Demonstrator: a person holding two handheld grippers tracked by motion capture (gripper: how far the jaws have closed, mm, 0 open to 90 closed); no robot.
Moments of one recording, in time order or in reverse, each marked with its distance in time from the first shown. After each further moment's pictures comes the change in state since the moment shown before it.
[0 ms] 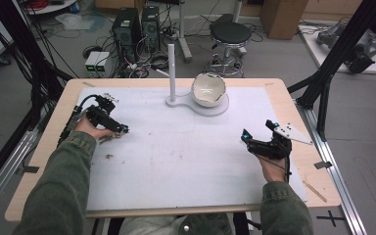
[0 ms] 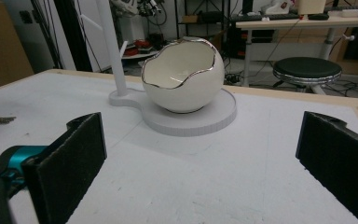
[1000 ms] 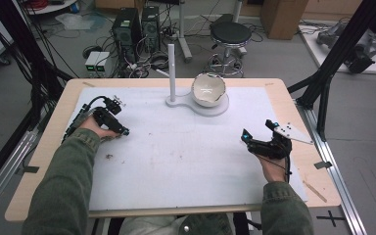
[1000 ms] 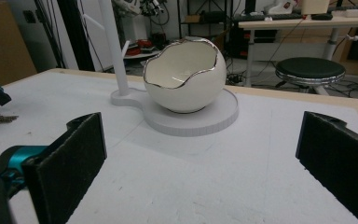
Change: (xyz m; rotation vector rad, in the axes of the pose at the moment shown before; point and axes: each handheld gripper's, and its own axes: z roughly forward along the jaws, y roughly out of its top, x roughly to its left) left arm 0.002 0.005 0.022 0.122 -0.031 0.066; right arm -0.001 0.000 0.000 0.000 0.009 0.003
